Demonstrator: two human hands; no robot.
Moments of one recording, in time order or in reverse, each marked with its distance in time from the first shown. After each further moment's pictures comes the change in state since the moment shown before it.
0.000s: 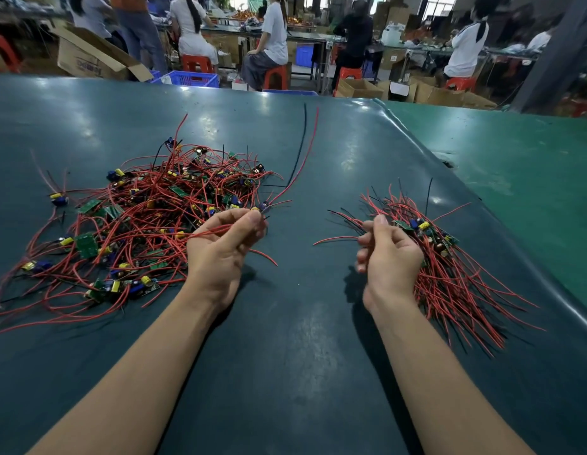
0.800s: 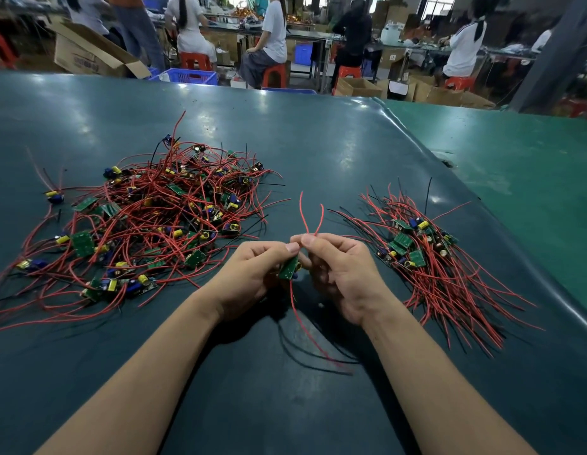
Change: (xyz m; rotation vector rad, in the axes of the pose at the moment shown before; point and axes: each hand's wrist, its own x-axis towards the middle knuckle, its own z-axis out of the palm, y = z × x) left_hand -0.019 -0.006 0.009 0.349 -0.447 -0.363; right_hand -0.025 0.010 0.010 -0.121 -0.696 0.246
